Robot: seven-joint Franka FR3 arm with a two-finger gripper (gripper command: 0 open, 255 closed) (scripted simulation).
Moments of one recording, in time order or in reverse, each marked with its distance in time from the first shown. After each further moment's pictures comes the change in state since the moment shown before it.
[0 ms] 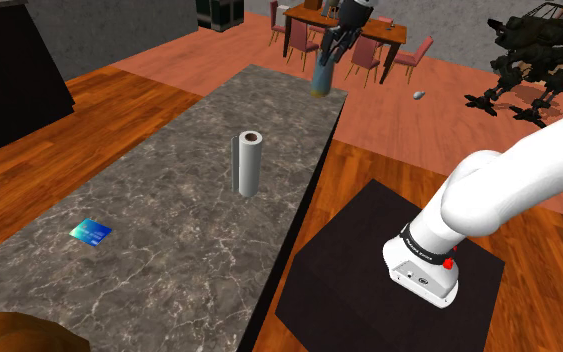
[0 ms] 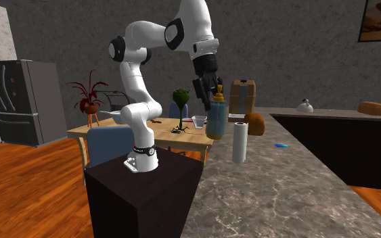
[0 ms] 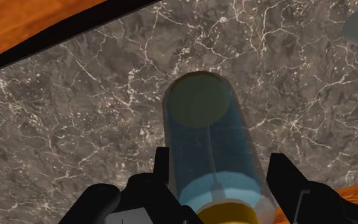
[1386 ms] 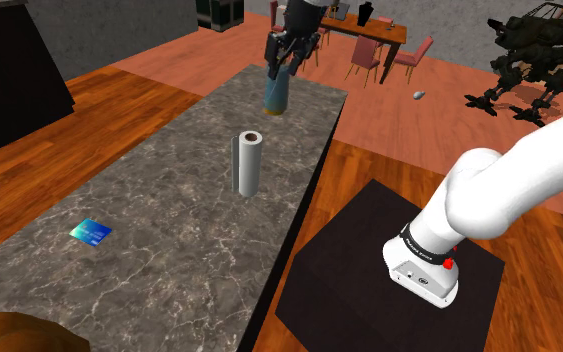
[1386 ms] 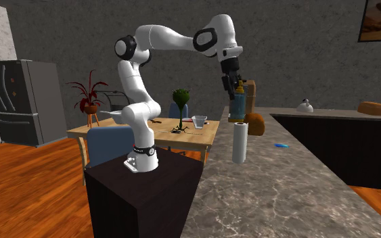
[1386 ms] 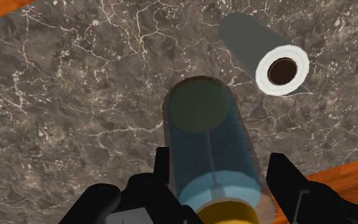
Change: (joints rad) arm 0.127 -0.001 0.313 0.027 0.012 -0.021 0.428
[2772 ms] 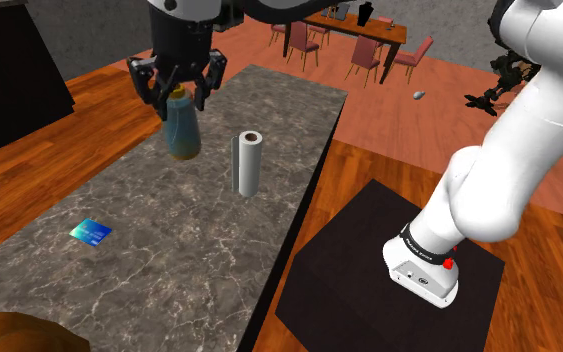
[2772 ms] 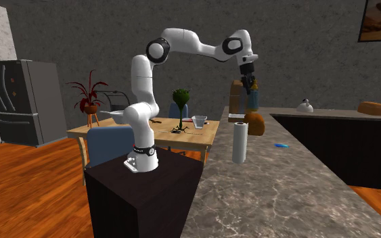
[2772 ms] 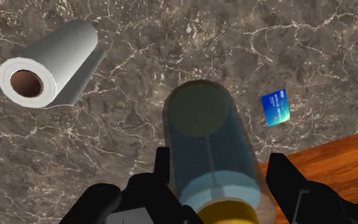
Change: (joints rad) arm 0.170 0.412 0.348 0.457 -0.180 -0.094 0.557
